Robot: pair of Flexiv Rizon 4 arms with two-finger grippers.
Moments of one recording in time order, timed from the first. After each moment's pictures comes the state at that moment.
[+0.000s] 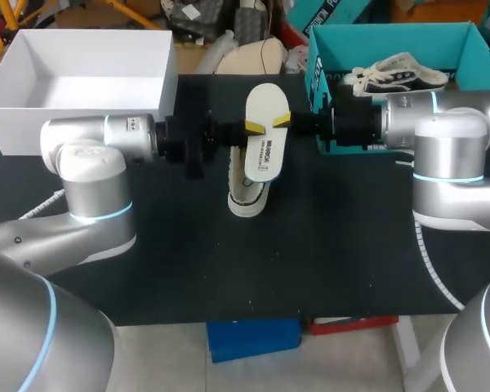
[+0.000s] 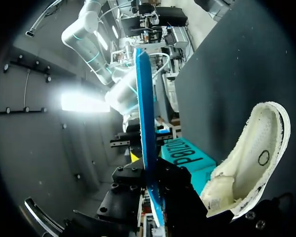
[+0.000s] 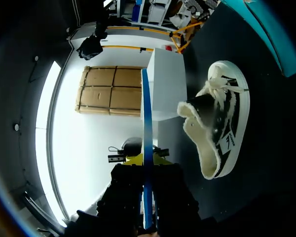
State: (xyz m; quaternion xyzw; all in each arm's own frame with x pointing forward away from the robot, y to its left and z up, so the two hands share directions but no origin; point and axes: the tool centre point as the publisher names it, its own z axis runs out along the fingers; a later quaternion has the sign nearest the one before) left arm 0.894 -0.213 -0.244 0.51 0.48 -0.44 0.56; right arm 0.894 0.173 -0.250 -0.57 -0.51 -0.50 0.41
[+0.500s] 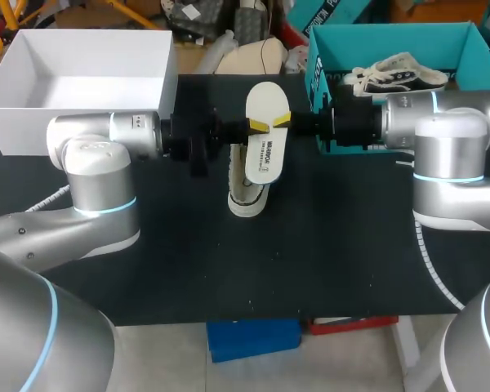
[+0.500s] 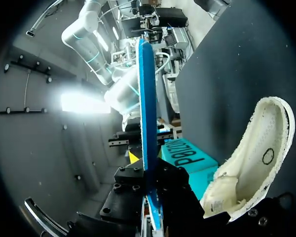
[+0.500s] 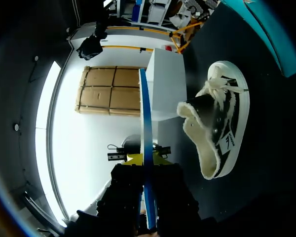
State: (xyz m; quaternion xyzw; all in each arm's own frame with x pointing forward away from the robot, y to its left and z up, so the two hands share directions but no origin) left arm 0.899 -0.221 -0.246 0.51 0.47 -0.45 0.56; right arm 0.894 0.173 -0.250 -0.57 -0.51 -0.50 0.41
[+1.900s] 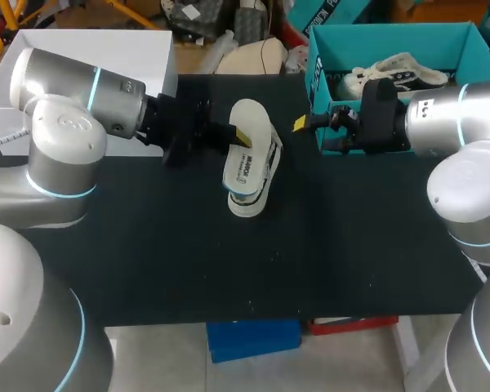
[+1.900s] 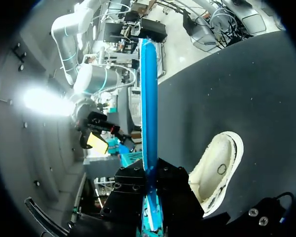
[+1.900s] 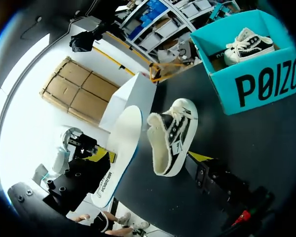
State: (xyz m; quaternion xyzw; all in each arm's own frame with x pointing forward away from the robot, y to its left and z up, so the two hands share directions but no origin) left arm 0.855 -0.188 -0.243 0.59 0.59 -0.39 0.39; right arm 0.852 0.114 -0.242 -0.61 -0.63 -0.48 0.11
